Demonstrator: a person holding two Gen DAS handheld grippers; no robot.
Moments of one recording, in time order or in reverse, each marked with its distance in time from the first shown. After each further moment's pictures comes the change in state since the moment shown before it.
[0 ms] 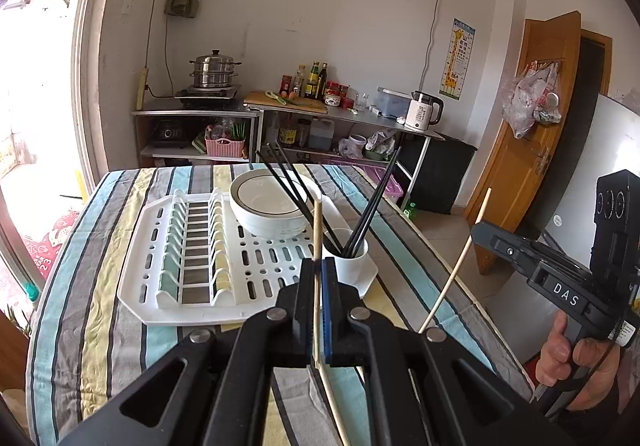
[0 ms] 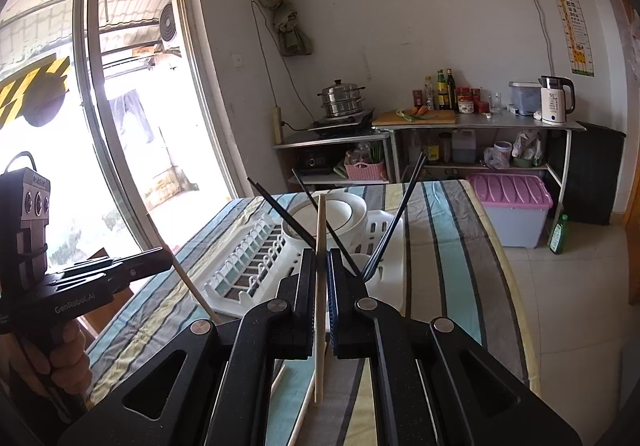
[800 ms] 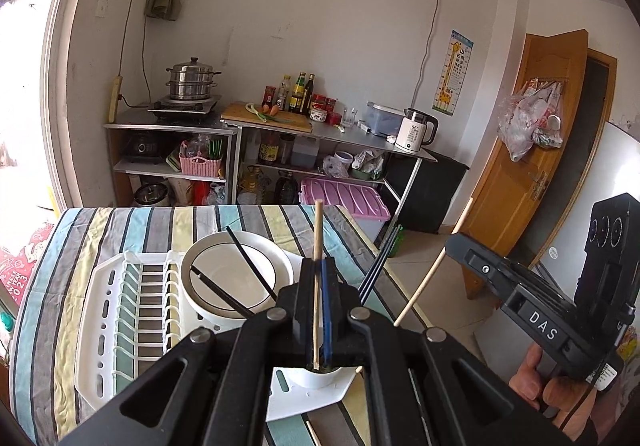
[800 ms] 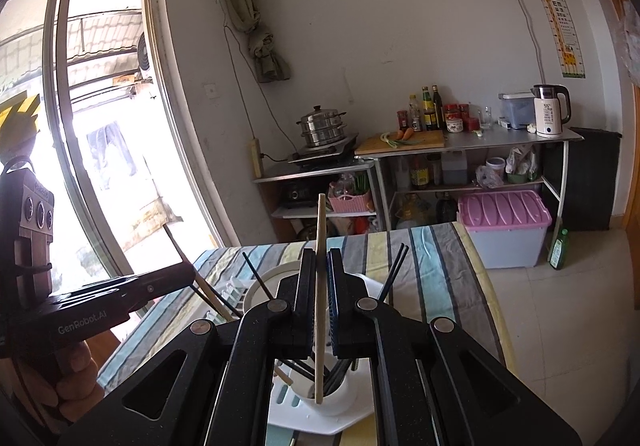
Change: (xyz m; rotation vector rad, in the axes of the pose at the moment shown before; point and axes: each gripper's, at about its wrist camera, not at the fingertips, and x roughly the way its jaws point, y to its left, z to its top) left arm 0.087 -0.017 0.096 -0.029 -0.017 -0.062; right arm 0.072 -0.039 0.070 0.055 -0.075 -0.031
